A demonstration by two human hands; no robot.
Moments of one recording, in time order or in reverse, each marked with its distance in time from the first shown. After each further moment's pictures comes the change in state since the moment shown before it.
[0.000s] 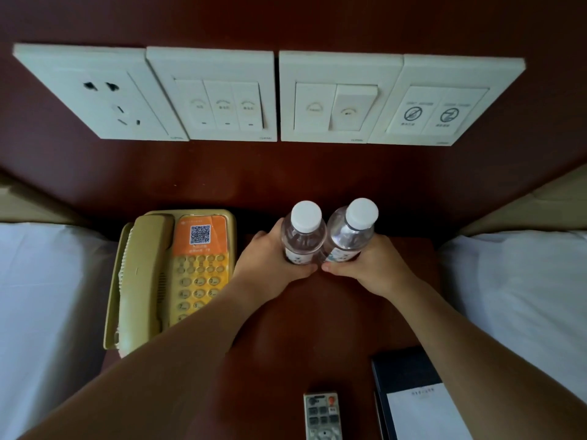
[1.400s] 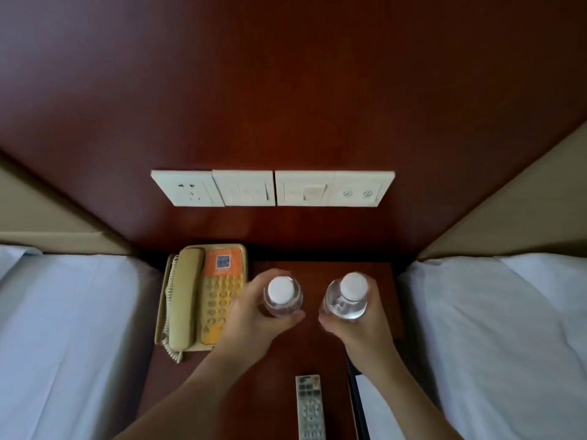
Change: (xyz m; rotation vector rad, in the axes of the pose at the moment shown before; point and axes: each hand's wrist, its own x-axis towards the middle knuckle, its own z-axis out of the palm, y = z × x) left_hand -0.135 0.087 -0.066 -0.383 0.188 0.066; right_hand -0.134 -0.092 -0.010 0.469 0.285 0.089
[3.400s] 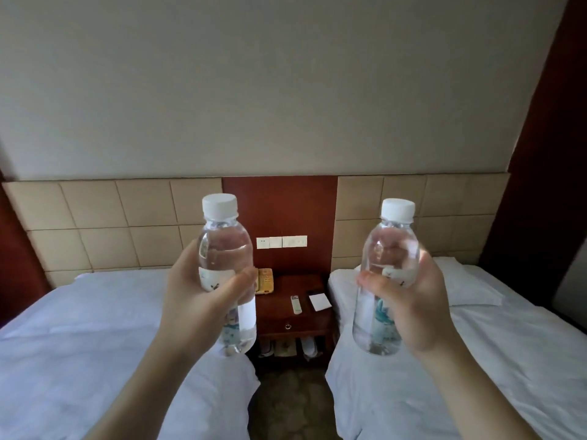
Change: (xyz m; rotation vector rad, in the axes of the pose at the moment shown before) left_hand -1.145 0.464 -0.298 -0.361 0.280 0.642; right_hand -1.196 -0.403 -0.153 0.154 0.184 -0.754
